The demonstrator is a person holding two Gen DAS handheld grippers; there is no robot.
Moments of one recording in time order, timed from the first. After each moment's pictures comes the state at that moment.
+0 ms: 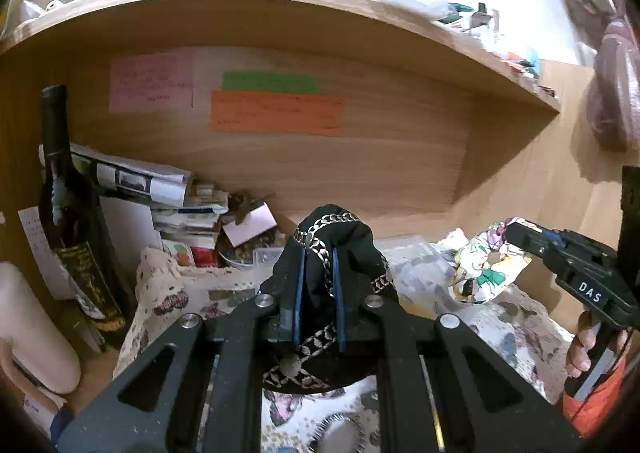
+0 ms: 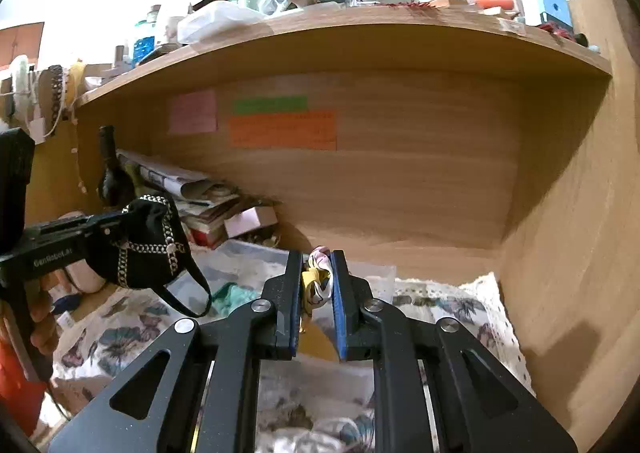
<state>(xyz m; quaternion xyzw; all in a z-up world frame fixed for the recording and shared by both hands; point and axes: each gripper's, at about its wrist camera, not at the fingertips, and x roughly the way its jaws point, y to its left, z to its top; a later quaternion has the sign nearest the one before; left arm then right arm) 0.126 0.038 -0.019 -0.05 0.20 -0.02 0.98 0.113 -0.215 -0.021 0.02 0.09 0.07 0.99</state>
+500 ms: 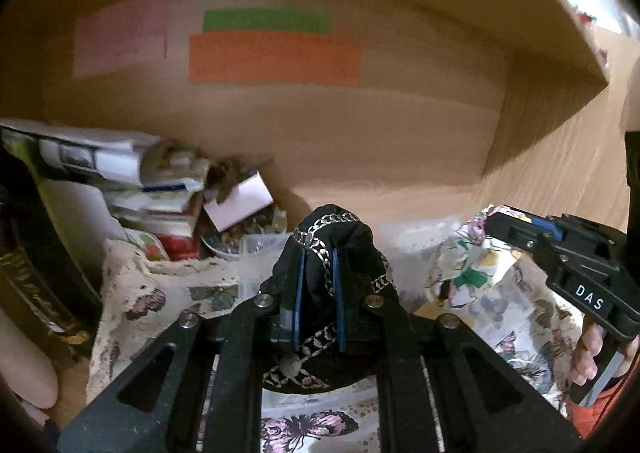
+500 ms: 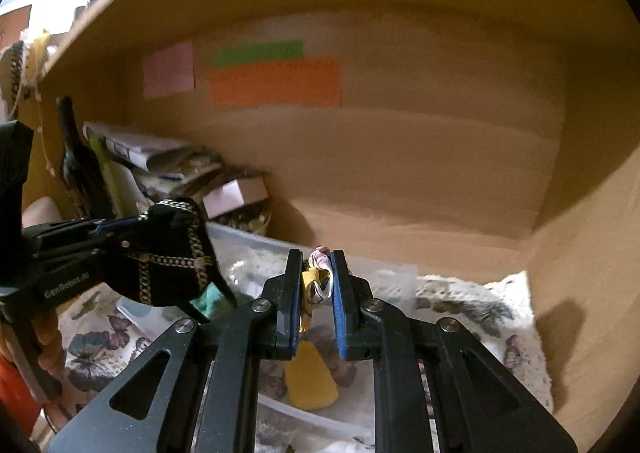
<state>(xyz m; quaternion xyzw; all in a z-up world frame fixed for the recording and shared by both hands) 0.208 0.037 -0.056 -0.05 0.27 -0.01 0.96 0.199 -0.209 -0.036 0.01 0.18 0.09 0.98</state>
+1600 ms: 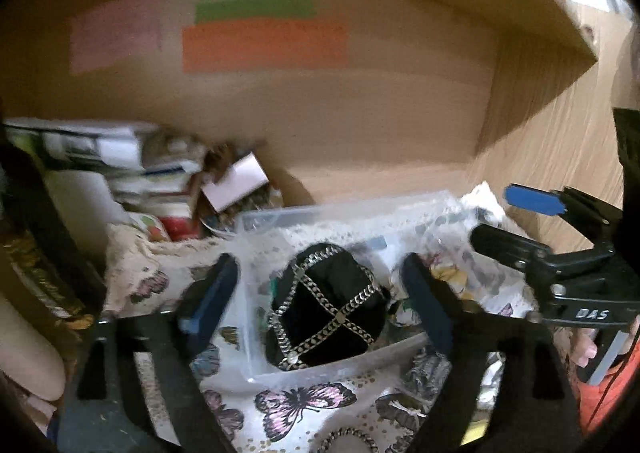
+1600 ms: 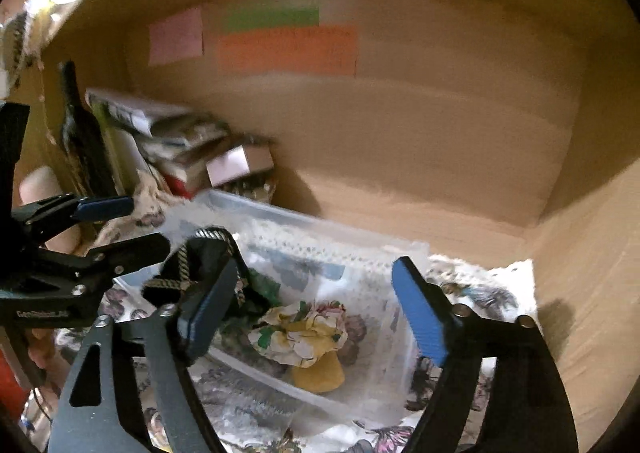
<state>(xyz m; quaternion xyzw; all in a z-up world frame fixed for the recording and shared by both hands) 0.179 0.029 -0.049 -0.03 0.27 -0.01 0.96 0.179 -0.207 -0.033 -0.02 0.19 0.09 0.98</state>
